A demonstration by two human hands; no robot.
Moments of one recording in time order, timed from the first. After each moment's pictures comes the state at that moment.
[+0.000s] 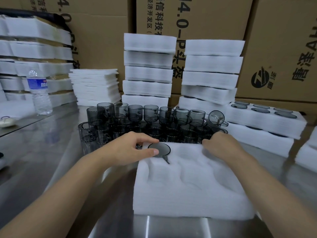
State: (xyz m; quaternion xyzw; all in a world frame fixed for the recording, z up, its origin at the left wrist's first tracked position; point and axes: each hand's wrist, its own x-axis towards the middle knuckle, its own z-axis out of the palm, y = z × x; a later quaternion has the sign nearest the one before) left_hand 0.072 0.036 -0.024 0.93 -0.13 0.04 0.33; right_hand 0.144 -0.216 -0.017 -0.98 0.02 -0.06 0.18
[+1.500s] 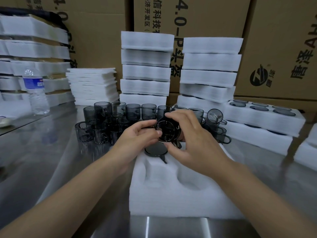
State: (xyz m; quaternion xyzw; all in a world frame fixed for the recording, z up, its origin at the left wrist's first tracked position) left_hand 0.069 -0.004 -0.029 0.64 -0.06 0.11 0.76; right_hand 0.089 -0.180 -0.016 -0.84 -0.40 -0.30 0.24
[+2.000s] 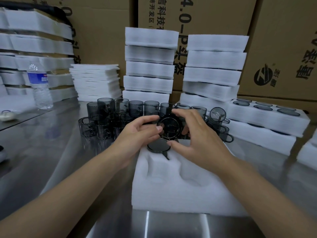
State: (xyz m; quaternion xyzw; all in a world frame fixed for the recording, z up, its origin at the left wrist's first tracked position) left_hand 0.072 0.003 -0.032 0.62 -0.09 0.11 0.77; right_hand 0.096 -0.184 -0.019 -0.85 -0.38 -0.26 0.24
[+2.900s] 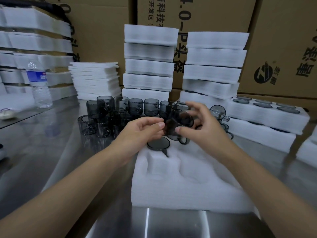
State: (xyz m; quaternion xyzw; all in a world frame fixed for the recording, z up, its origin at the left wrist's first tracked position) left_hand 0.074 0.001 -0.033 0.69 -0.09 0.11 0.71; right_hand 0.111 -0.186 -0.013 -0.77 -0.29 -0.11 0.55
